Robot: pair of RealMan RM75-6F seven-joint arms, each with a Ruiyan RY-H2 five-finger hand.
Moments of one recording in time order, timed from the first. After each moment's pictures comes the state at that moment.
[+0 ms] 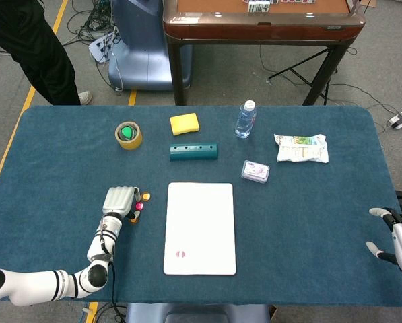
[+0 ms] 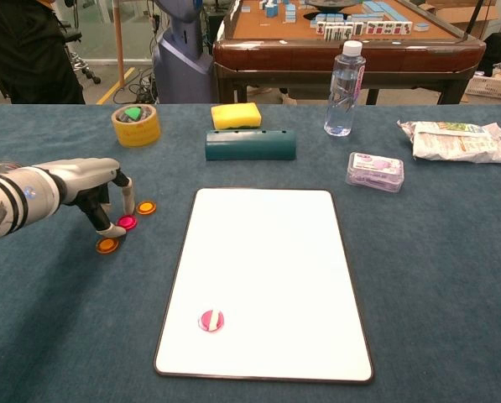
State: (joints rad) left arm -0.87 -1.63 -0.17 -1.49 0.46 1.06 0.72; right arm 0.01 -0.96 0.05 -1.77 -1.42 1.46 -0.12
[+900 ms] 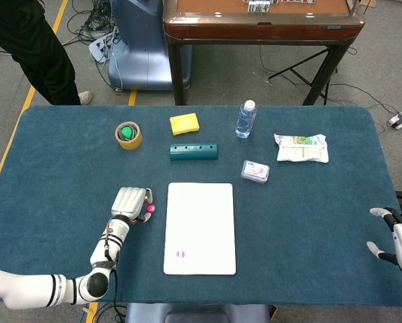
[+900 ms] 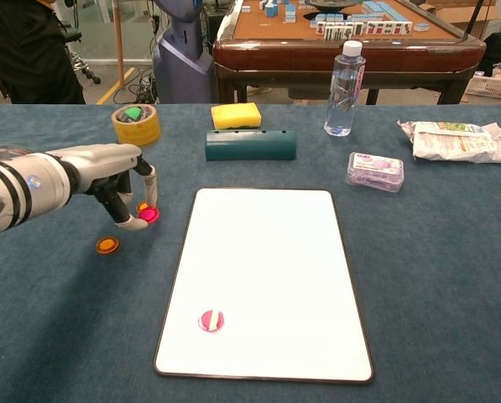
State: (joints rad) left arm -0.87 -1.58 -0.18 -1.66 0.55 1.11 0.73; right arm 0.01 -0.96 0.05 -1.77 -1.42 1.46 -0.11
